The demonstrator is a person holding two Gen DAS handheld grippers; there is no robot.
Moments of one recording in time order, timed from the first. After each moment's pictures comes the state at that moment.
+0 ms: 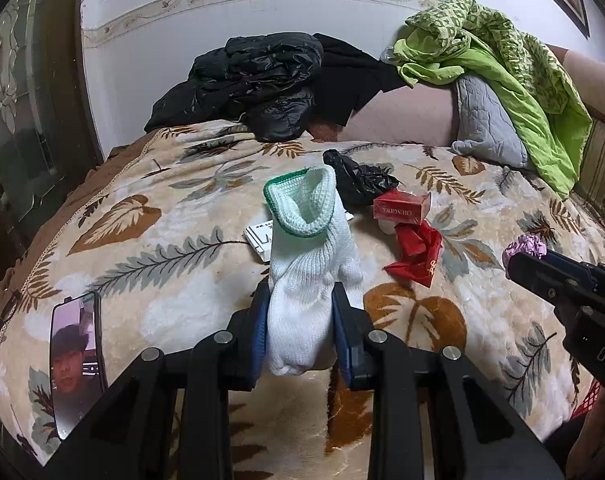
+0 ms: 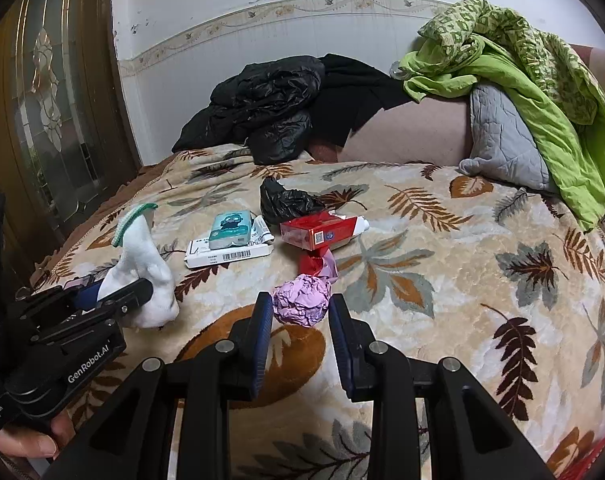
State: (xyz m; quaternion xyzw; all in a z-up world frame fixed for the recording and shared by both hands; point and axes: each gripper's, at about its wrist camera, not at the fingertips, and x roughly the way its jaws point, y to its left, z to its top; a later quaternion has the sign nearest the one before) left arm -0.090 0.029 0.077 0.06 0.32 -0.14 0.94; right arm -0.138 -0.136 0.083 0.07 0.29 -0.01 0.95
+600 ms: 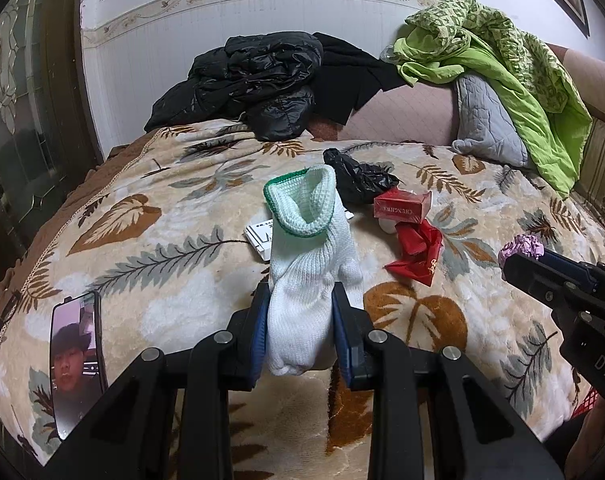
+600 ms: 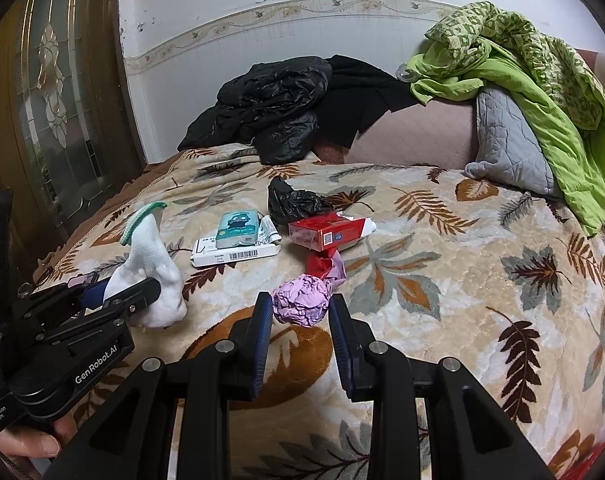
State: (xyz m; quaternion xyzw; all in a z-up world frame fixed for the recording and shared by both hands) left arm -0.089 0.029 0.076 0.06 0.32 -0.14 0.94; right arm -0.137 -0.130 0.083 0.06 0.29 0.00 0.95
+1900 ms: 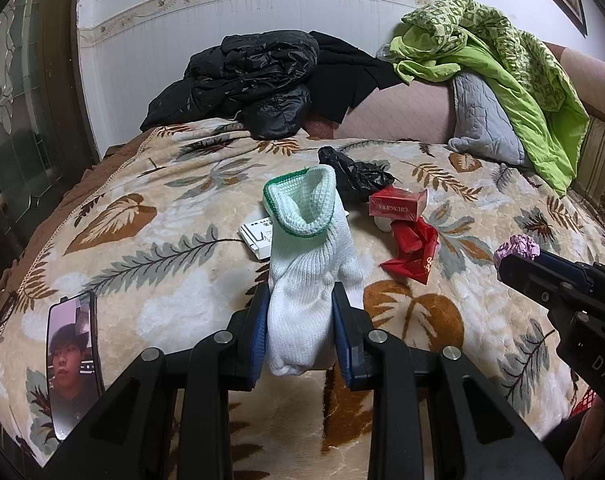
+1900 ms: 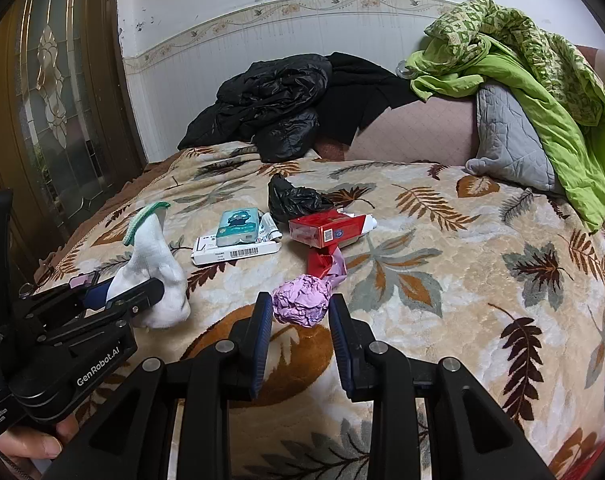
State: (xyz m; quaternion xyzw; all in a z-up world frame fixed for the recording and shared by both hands) left arm -0.090 0.028 0.076 0.06 0.32 -0.14 0.94; right arm -0.138 -0.133 0.081 0.06 0.30 0.00 0.95
